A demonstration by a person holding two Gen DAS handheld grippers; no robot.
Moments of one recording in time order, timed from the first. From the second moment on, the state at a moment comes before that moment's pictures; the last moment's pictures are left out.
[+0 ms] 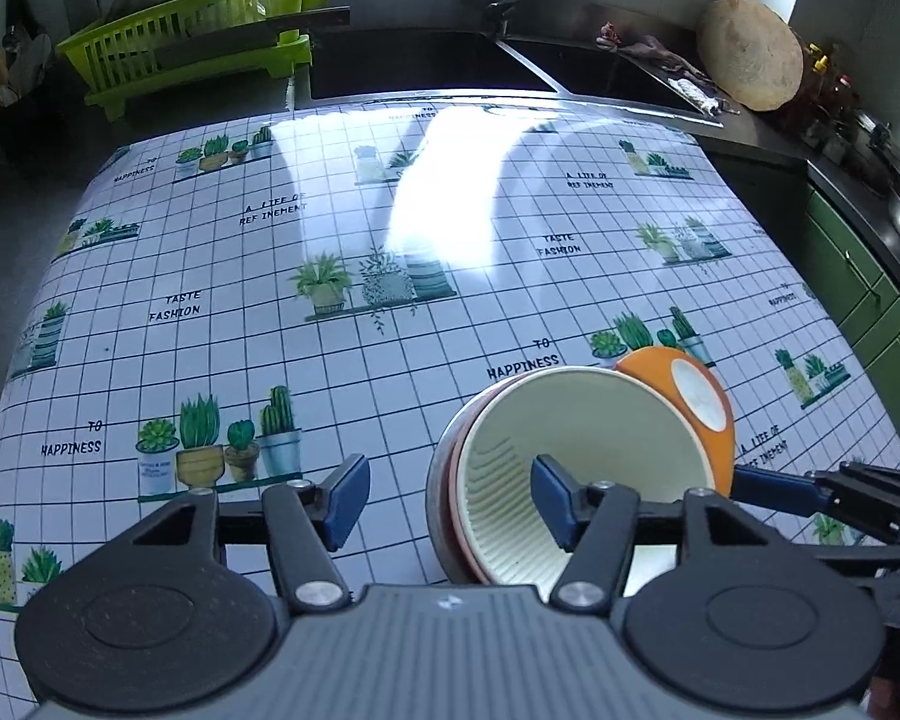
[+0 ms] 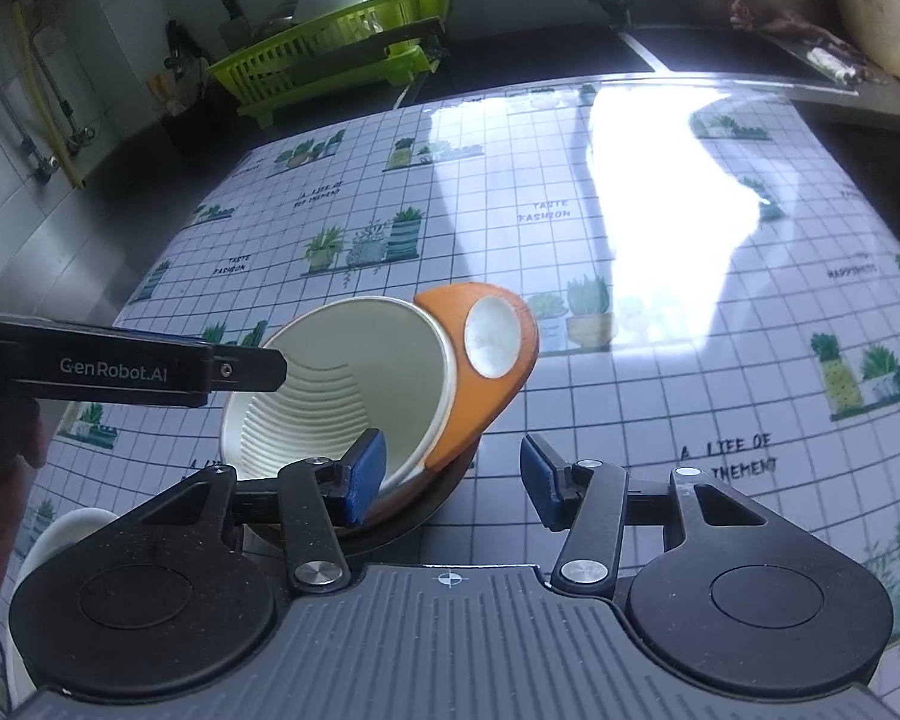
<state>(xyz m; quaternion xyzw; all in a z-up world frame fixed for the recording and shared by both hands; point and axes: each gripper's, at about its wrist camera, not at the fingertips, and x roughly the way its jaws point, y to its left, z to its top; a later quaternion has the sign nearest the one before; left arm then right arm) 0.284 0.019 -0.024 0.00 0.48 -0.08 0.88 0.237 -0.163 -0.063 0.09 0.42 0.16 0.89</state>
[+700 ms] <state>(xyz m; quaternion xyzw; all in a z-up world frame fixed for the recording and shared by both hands) 0.309 0.023 -0.056 -0.01 0.51 -0.10 0.86 0.255 -0.135 -0.085 0.10 0.46 0.15 0.87</state>
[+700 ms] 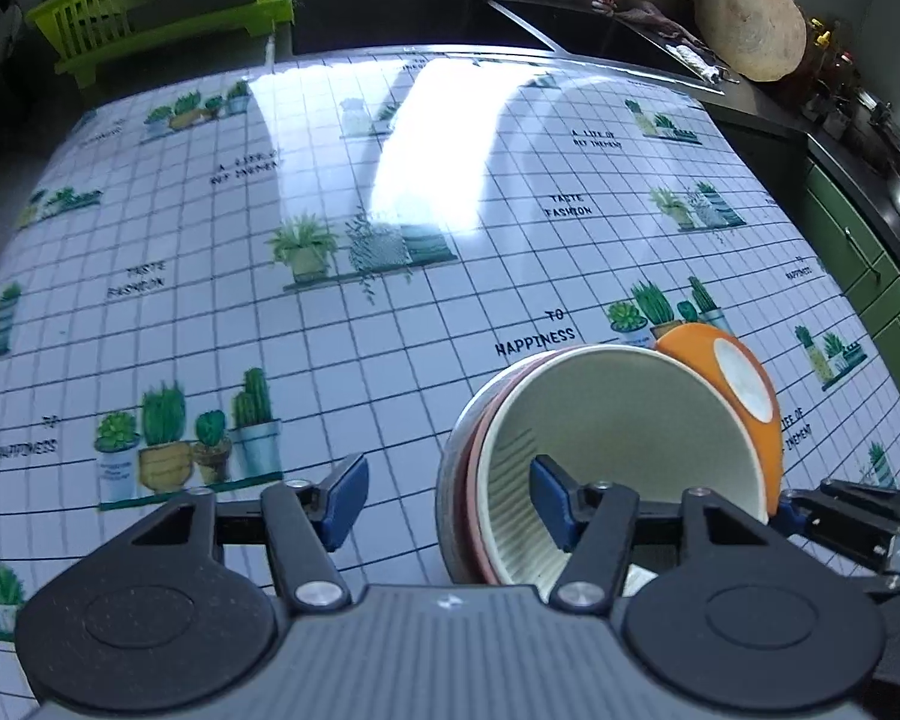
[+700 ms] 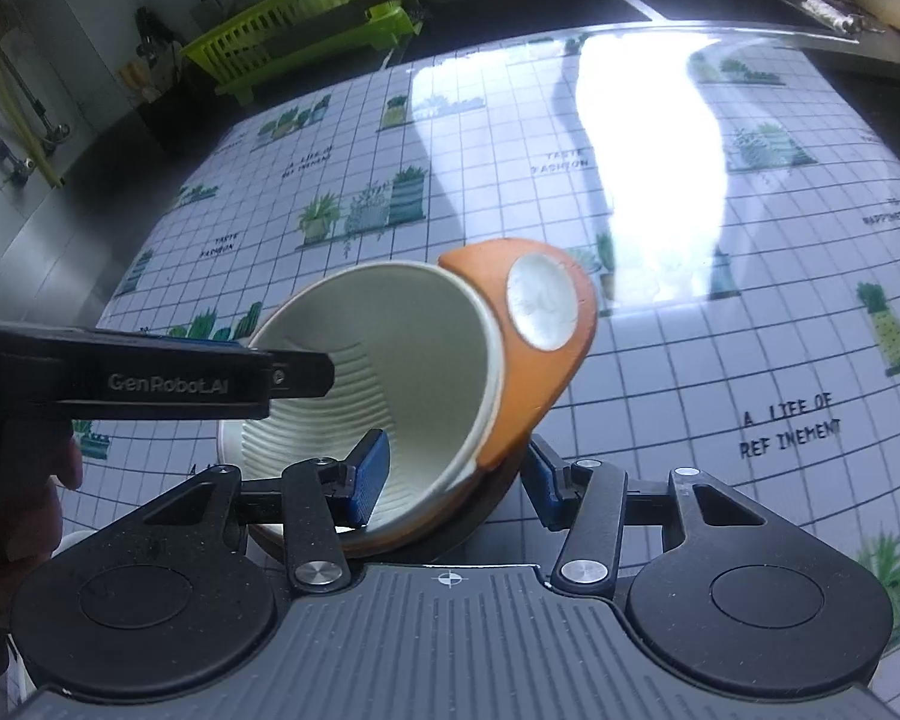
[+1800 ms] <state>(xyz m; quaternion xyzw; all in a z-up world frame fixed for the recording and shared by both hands) 0.260 0.027 -0.023 -0.05 0.48 -0.08 0.87 0.229 -0.120 -0.056 0.06 0.45 0.17 0.87</state>
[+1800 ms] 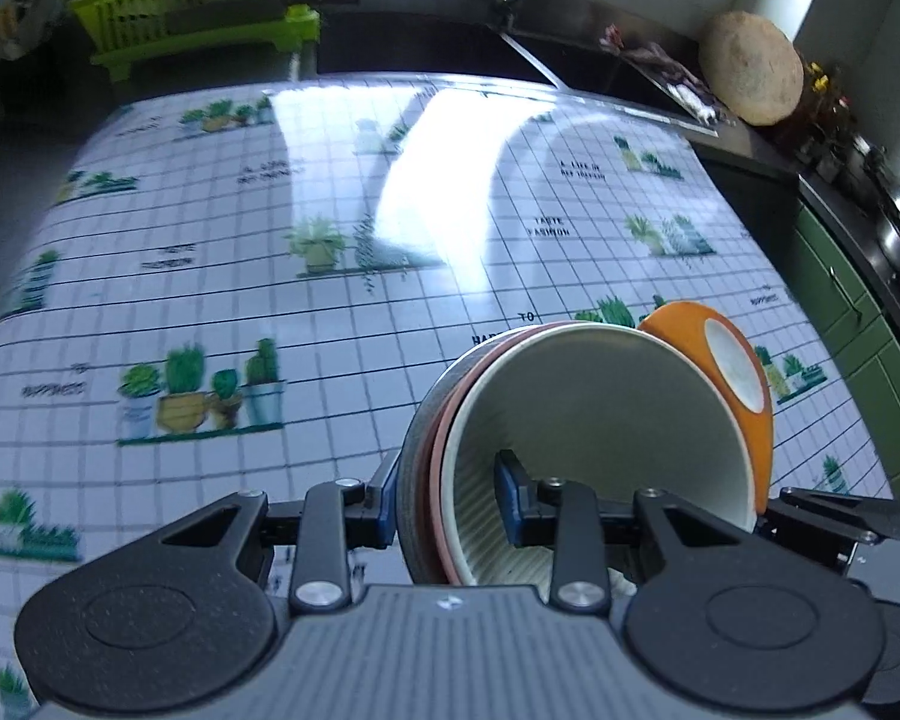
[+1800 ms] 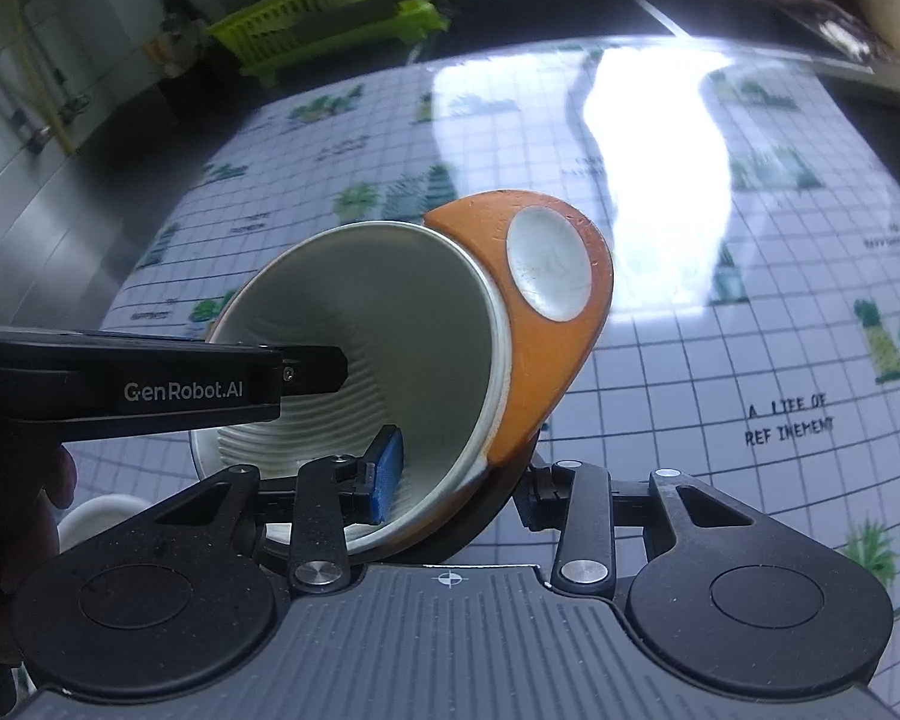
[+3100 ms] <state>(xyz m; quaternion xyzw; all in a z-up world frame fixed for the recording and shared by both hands) 0.066 0.120 -0.024 -0.14 0.48 0.11 0.86 0.099 -0.022 -0.056 -0.04 0.46 0.35 0.82</state>
